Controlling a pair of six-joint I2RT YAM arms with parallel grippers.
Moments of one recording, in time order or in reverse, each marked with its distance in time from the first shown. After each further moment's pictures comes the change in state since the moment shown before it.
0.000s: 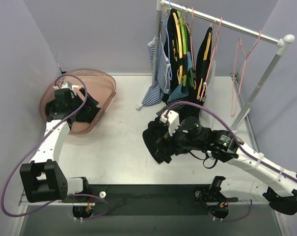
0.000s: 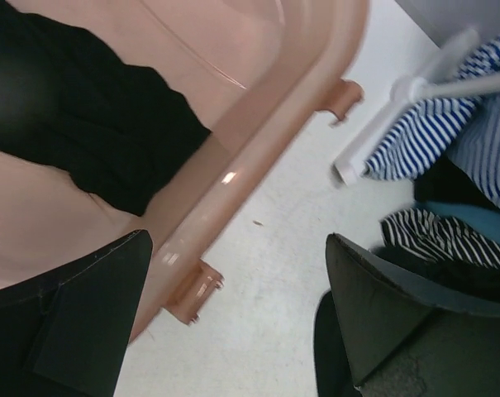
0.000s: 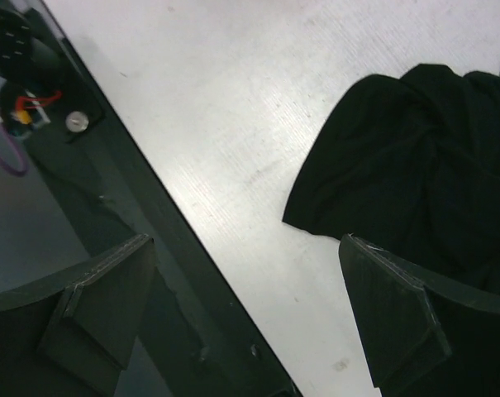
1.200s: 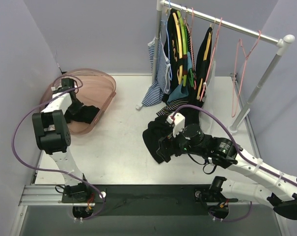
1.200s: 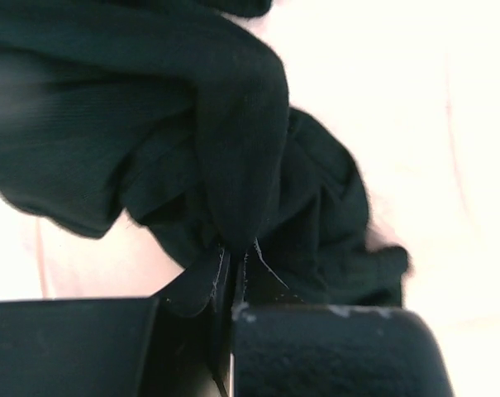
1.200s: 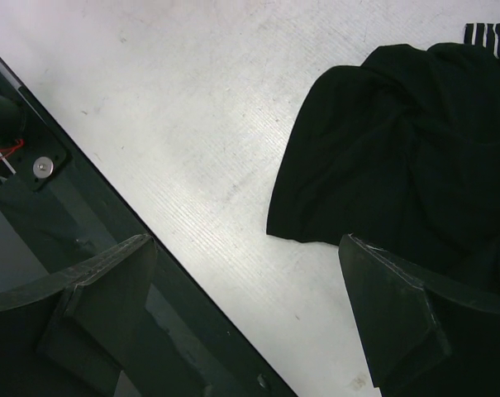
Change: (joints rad) left arm 0.072 0.710 0.478 -0.285 -0.468 -0.063; right arm 0.018 -0.053 -0.206 0.163 0.154 0.116
